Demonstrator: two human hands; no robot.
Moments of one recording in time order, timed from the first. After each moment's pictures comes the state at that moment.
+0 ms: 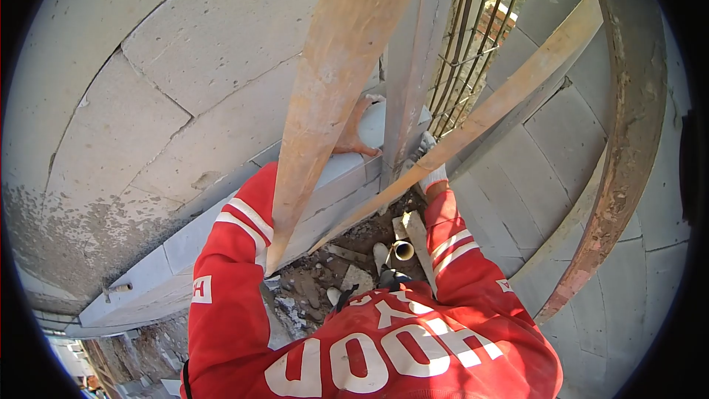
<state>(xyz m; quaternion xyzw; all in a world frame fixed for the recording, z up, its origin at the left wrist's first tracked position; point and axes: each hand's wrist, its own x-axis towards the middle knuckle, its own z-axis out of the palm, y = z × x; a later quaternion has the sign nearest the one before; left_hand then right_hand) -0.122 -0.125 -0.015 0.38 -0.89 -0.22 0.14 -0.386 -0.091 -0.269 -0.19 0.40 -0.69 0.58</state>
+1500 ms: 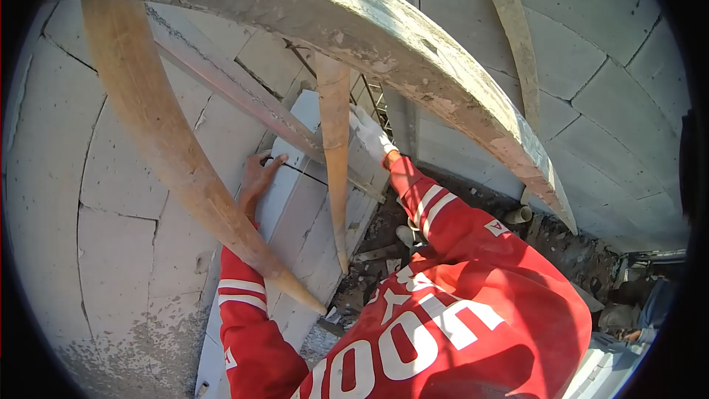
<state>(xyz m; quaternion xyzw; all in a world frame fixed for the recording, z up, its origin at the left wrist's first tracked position) -0.086 -0.104 -0.005 0.54 -0.80 -0.24 0.14 -0.368 -0.034 -0.149 -0.43 0.58 -0.62 0.31</state>
